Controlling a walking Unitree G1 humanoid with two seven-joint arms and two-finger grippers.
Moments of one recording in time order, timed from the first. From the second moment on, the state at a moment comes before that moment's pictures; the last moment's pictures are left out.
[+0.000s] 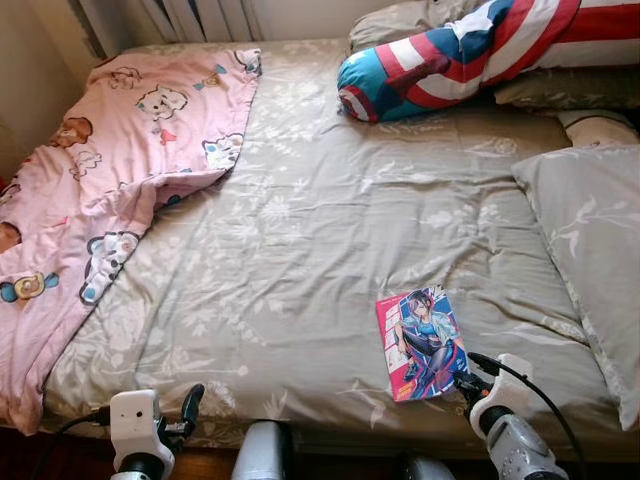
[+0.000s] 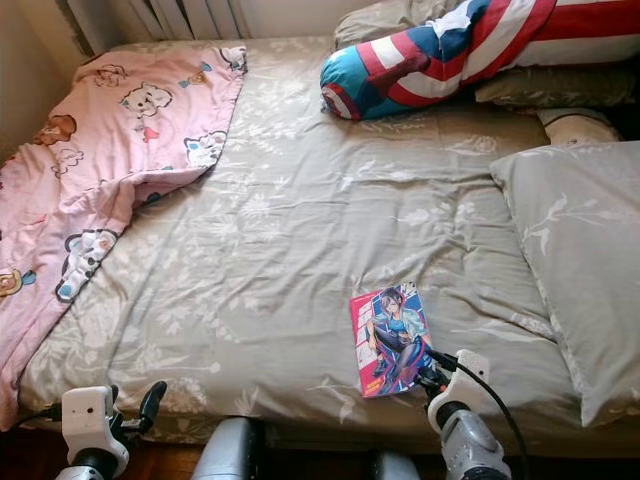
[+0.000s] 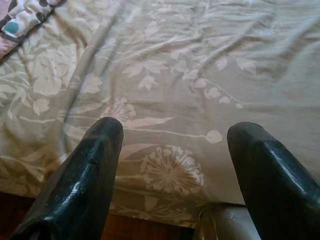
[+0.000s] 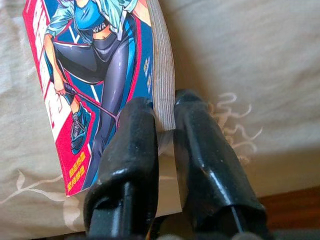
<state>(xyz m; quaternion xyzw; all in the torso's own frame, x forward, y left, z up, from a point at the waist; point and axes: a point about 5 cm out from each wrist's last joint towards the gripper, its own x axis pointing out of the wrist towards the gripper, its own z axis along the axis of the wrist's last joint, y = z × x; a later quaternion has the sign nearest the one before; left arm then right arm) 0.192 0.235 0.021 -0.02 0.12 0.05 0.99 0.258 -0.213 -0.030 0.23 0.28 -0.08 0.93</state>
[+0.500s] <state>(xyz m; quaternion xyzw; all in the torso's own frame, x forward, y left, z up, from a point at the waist) 0.189 0.235 0.020 -0.02 0.12 0.05 0.99 0.258 -0.206 -0.031 0.25 0.28 -0.08 0.92</state>
